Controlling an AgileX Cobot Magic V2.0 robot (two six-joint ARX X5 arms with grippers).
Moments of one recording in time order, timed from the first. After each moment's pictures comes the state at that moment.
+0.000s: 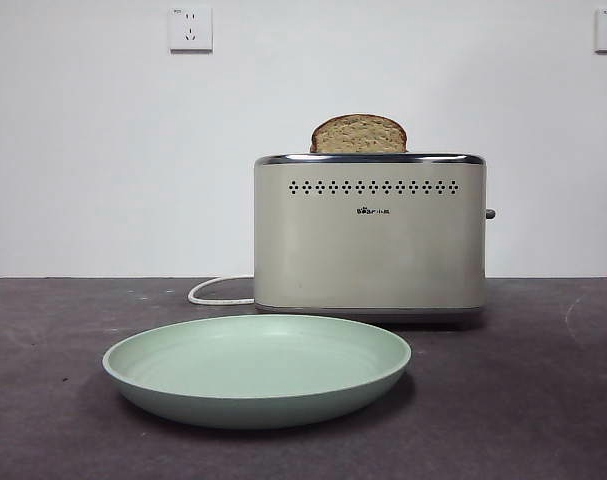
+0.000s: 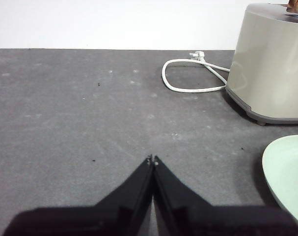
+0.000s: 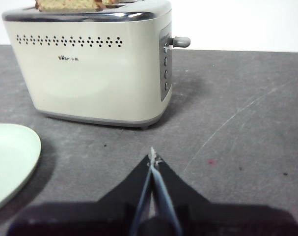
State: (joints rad) left arm -0.05 0.01 0.01 -0.18 0.08 -0.07; right arm 0.09 0.00 0.02 -0.17 -0.18 -0.01
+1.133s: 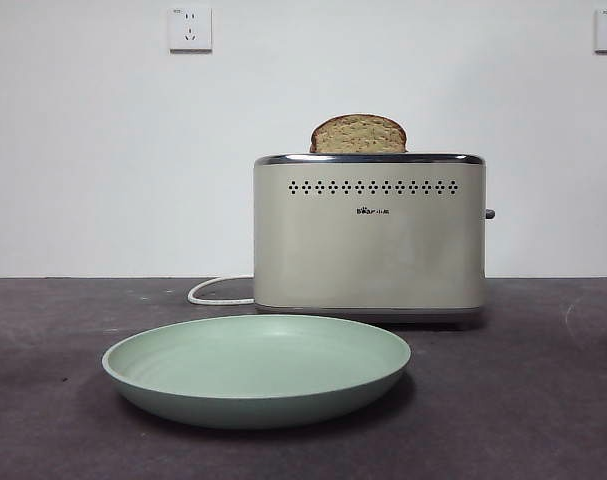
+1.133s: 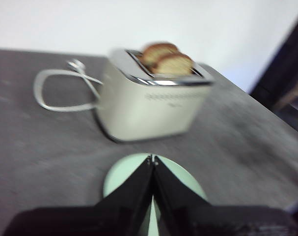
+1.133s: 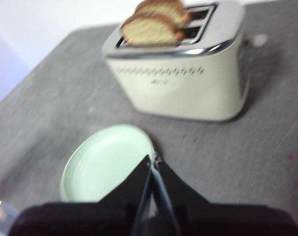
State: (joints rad) left arm -0.05 0.34 0.72 -0.66 0.56 -0.18; right arm 0.09 0.54 0.84 -0.77 -0.47 0.09
